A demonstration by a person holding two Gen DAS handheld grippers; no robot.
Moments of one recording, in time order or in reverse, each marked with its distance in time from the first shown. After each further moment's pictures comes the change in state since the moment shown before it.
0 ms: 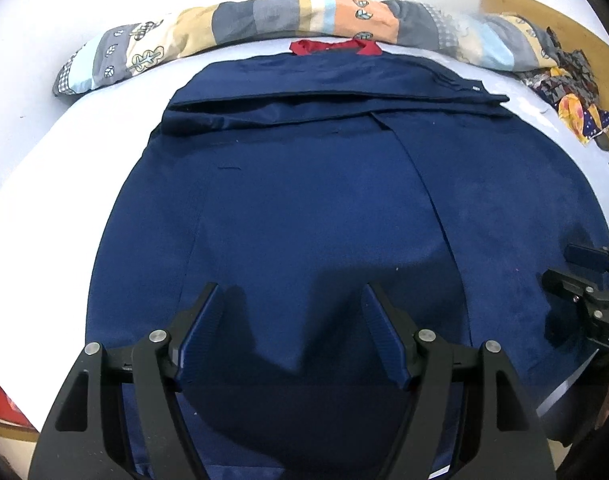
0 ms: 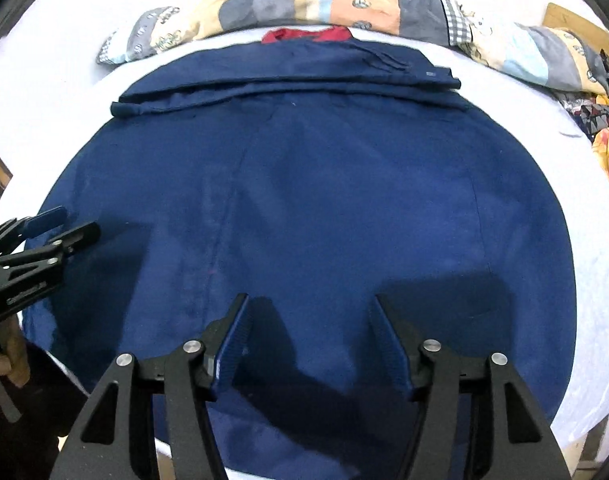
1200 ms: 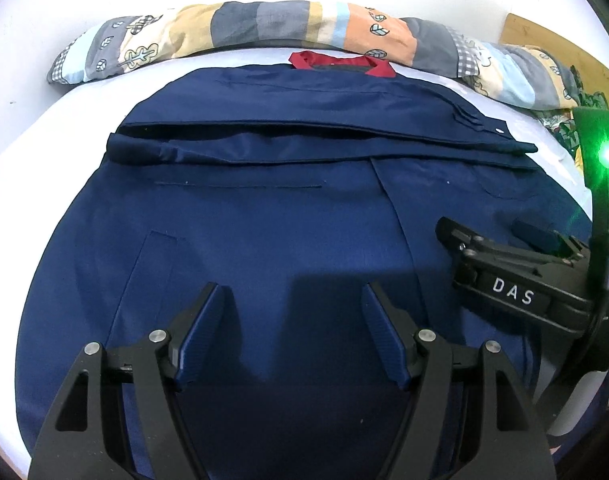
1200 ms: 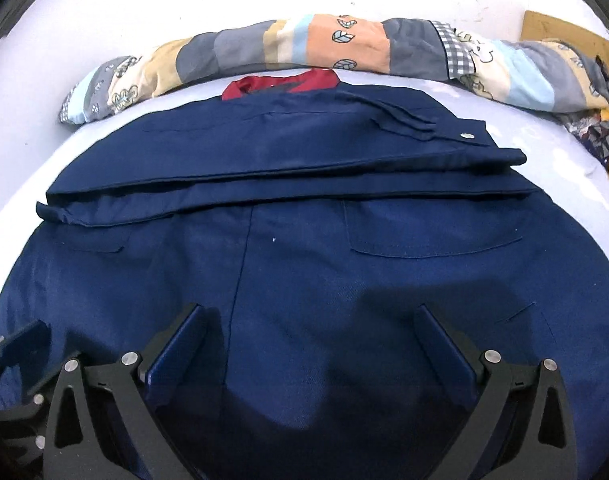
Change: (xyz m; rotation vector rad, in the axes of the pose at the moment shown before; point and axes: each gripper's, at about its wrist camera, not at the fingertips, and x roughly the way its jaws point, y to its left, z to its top) left arm 0.053 -0.021 0.045 -0.102 -0.037 -0.026; right arm 0.099 0.006 0.107 0.105 -0.168 -0.055
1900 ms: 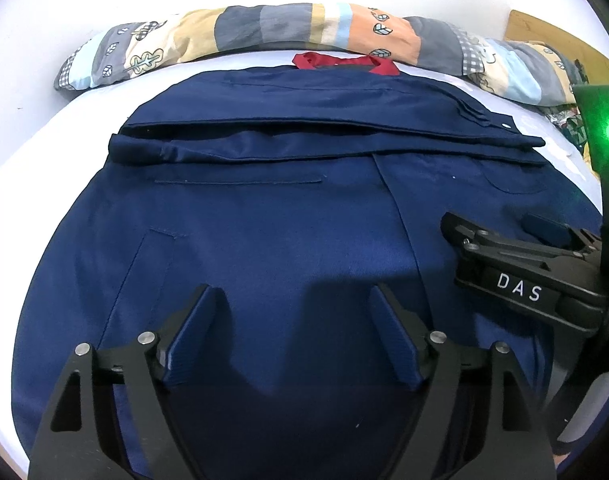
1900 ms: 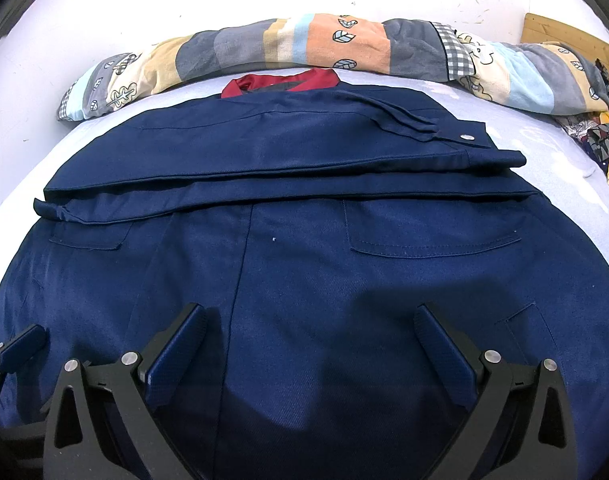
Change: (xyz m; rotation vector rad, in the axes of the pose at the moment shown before) left arm 0.006 -0.008 -0.002 0.014 -0.021 0.044; right arm 0.001 0.003 0.000 -0.012 0.003 -0.012
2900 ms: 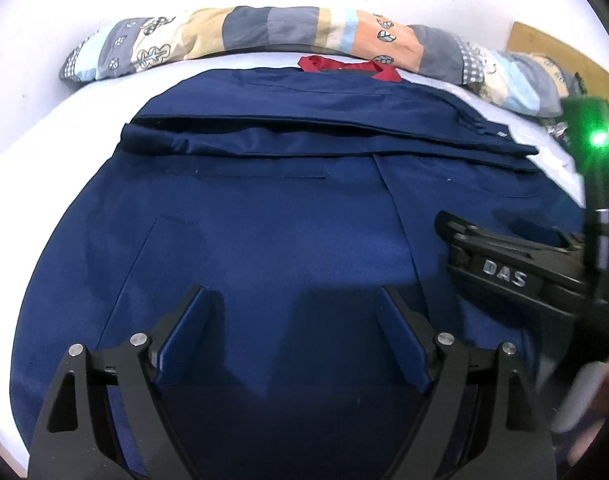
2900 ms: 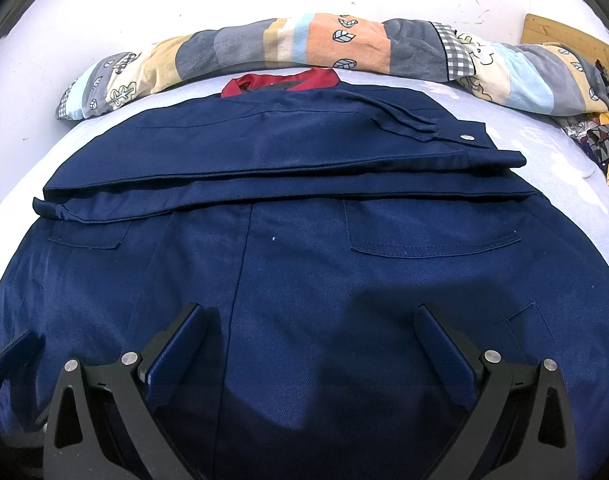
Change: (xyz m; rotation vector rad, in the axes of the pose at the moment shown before) left arm -0.013 0.011 -0.005 -0.044 0.000 -0.045; right arm 0.000 0.001 0.000 -0.005 -0.003 0.005
